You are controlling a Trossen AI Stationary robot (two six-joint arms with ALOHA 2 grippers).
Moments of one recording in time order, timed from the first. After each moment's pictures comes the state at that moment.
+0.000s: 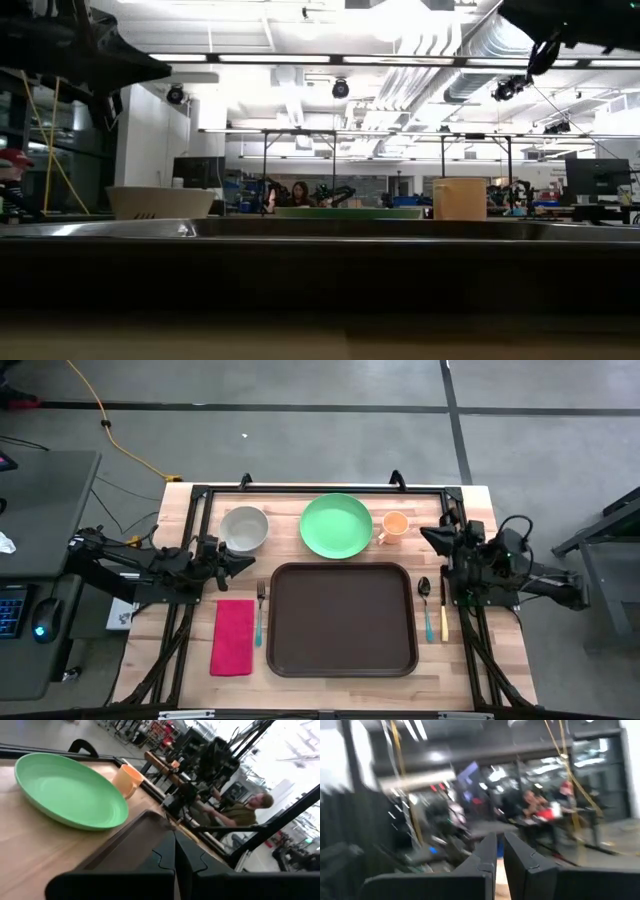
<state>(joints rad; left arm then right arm) -0.28 0.26 0.14 0.08 -0.51 -0.69 -0.25 0.13 0.23 0.22 -0.03 0.19</state>
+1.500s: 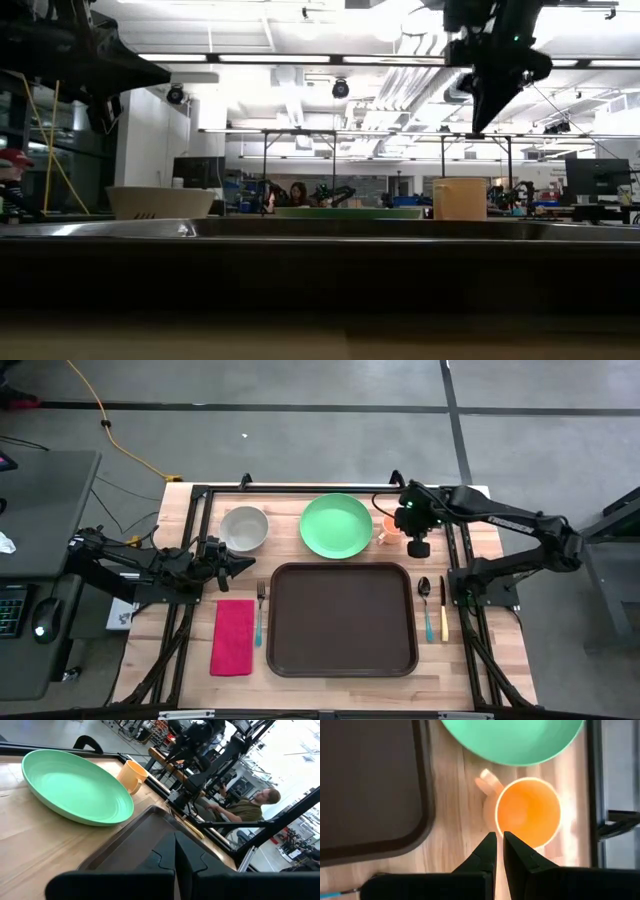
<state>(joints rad) -0.28 0.26 0.14 0.05 -0.52 -0.69 -0.46 1.20 1.07 -1.05 0.06 -0.40</state>
